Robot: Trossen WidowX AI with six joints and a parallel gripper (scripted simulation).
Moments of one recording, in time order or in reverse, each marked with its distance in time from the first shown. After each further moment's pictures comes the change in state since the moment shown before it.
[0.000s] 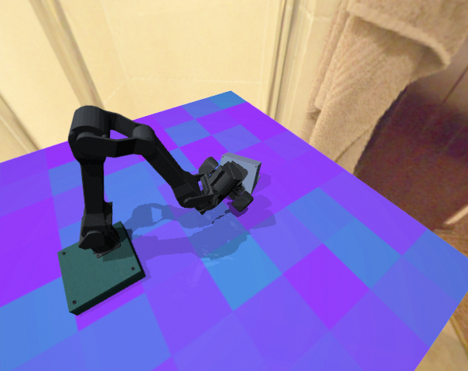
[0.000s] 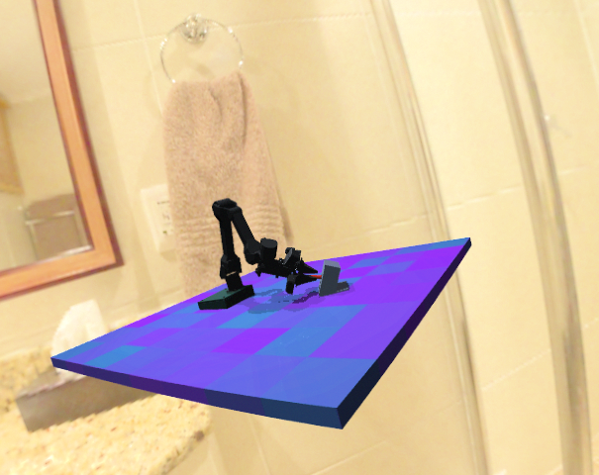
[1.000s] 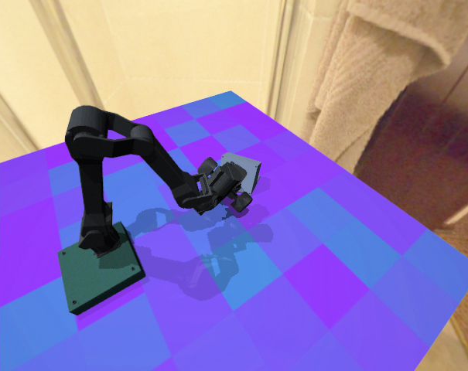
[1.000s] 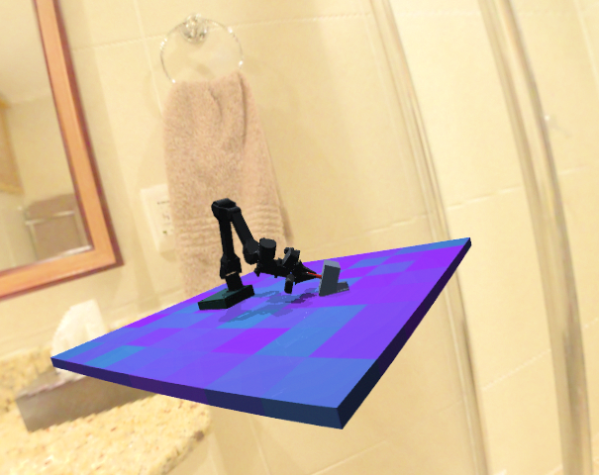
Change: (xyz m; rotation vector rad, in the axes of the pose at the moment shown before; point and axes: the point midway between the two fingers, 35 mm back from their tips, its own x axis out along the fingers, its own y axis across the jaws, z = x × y) arm -0.004 0.000 -0.001 -0.001 -0.001 -0.002
